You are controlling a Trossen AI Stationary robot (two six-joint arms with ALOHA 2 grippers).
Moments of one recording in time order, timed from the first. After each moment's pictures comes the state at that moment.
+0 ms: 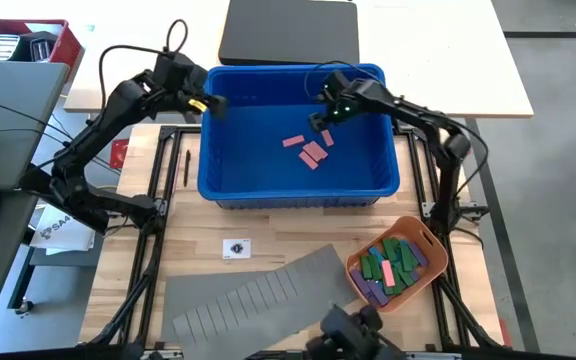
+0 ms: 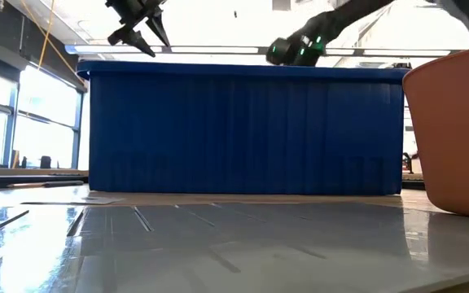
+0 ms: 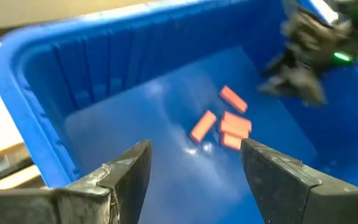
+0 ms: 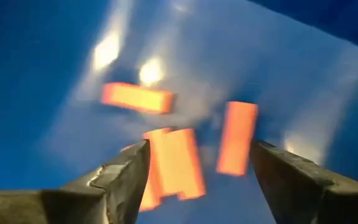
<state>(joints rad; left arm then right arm) 0.81 1.29 1.54 -0.92 0.02 -0.30 -0.70 1.92 1.72 -0.85 -0.03 0.32</state>
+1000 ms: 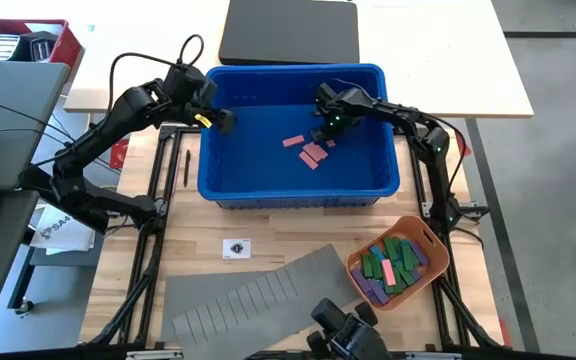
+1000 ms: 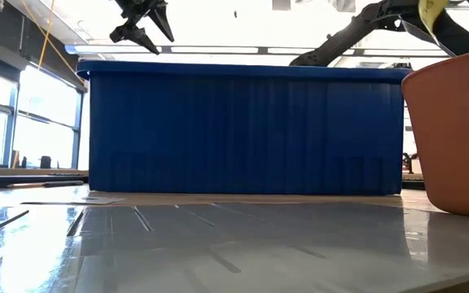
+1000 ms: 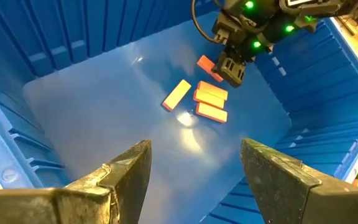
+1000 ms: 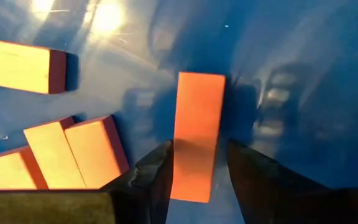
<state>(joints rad) 0.66 1.30 1.54 -1.00 0.01 -0.41 -0.74 2.15 1.73 -0.89 0.05 0.29</state>
